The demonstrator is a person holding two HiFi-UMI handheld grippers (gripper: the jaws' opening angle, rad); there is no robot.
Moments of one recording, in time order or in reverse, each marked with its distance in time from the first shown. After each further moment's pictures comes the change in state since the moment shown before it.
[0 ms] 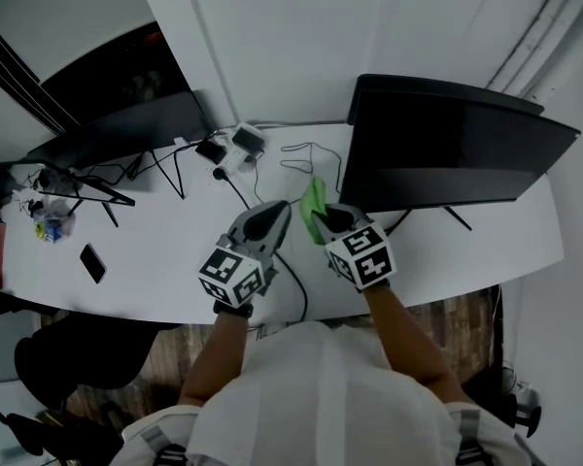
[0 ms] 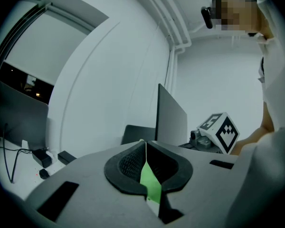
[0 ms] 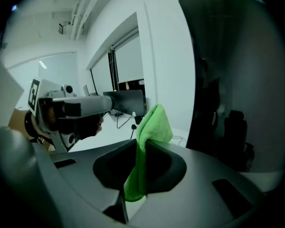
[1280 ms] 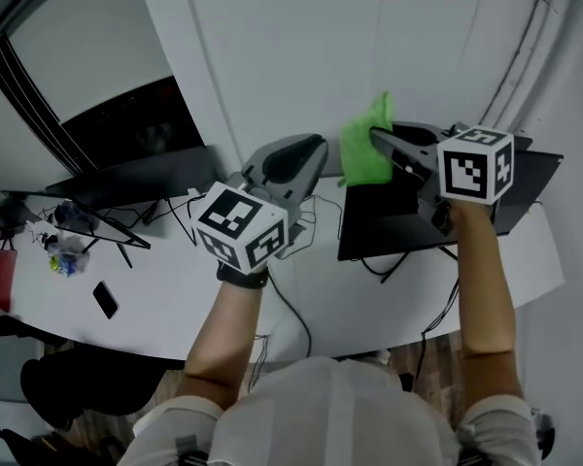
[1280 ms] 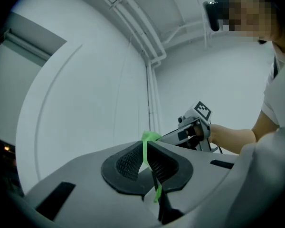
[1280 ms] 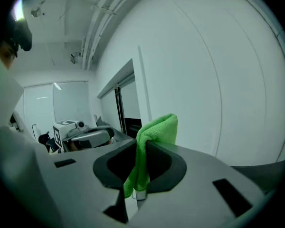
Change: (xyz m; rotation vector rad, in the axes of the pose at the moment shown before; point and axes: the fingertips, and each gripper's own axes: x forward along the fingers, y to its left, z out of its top) left arm 0.070 -0.048 0.240 0.282 -0.199 -0.125; right arm -0.152 -0.104 0.264 0.001 -0.280 0.142
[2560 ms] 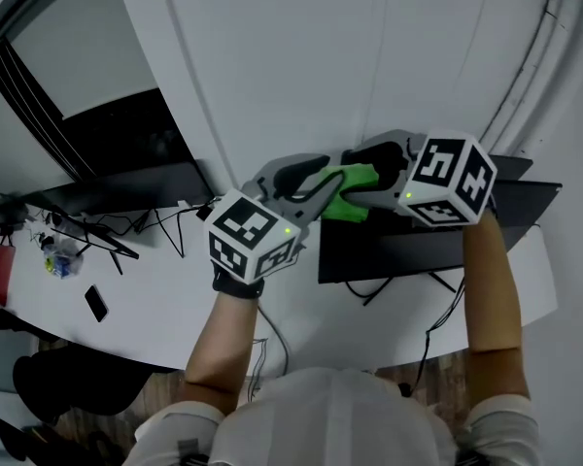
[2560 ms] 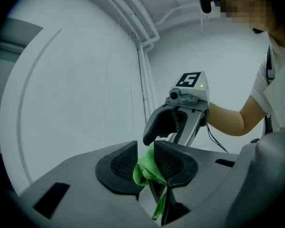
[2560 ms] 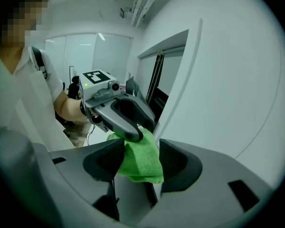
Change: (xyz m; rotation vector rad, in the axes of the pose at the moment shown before) left arm 0.072 -0.020 -0.025 0.077 0.172 -0.062; right arm 0.001 0.007 -0.028 -0.576 0.396 0.280
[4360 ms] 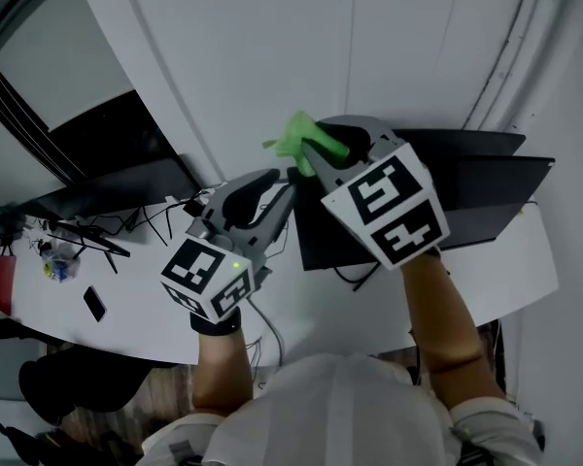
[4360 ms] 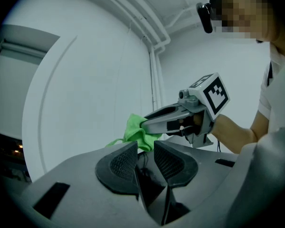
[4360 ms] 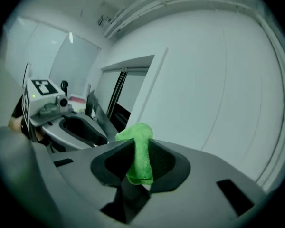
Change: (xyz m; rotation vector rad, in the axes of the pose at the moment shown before) left arm -0.037 -0.023 -0.001 -0.098 -0.011 0.151; right arm -0.031 -0.026 0.025 0.146 -0.172 -0.554
